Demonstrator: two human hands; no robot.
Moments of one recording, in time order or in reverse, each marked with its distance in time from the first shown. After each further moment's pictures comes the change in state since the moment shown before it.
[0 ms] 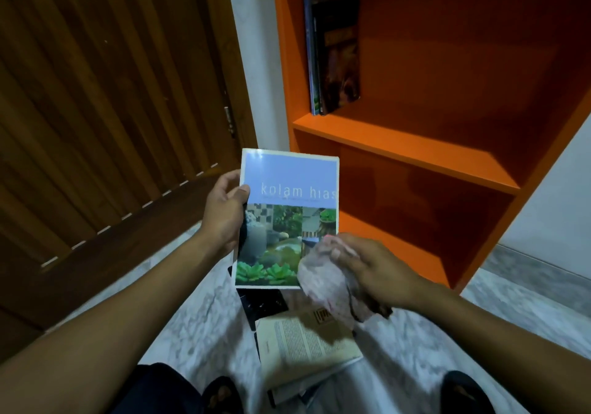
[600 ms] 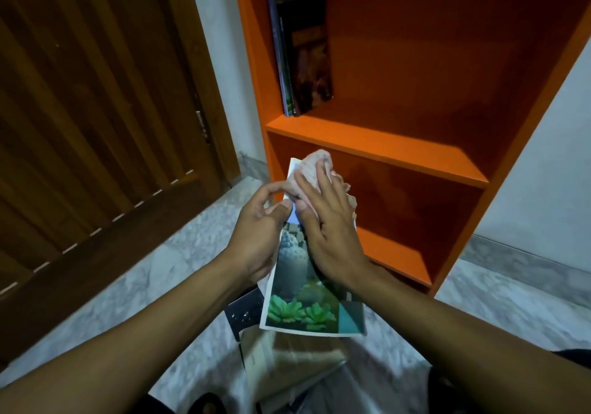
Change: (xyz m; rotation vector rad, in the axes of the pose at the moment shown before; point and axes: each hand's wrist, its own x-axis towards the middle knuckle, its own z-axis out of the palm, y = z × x) left_hand -0.050 0.008 0.070 -0.100 -0.335 -0.075; right_hand 0.046 -0.018 0.013 -0.151 0.507 -0.038
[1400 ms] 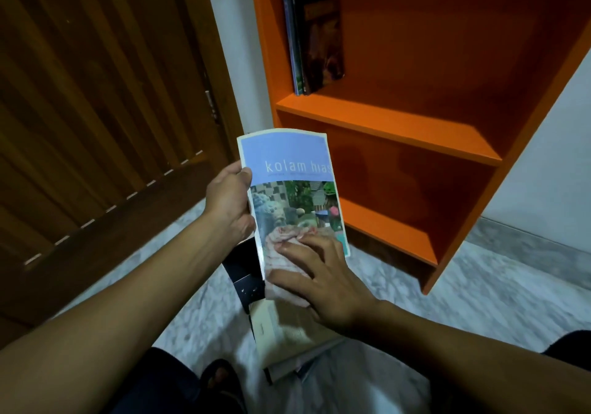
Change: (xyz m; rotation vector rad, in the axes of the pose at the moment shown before) left_hand 0.019 0.008 -0.041 -0.230 0.399 -0.173; right_hand -0.090 0.015 0.023 -0.309 -0.209 -0.609
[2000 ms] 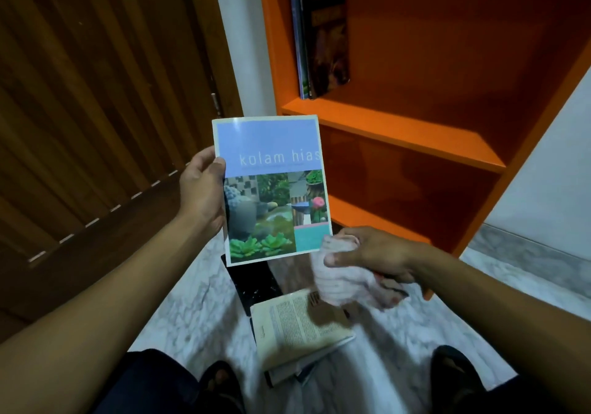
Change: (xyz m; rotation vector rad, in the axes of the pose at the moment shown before) left_hand 0.014 0.021 -0.035 0.157 0.014 0.345; right_hand 0.020 0.064 -0.056 0.969 -0.484 1.012
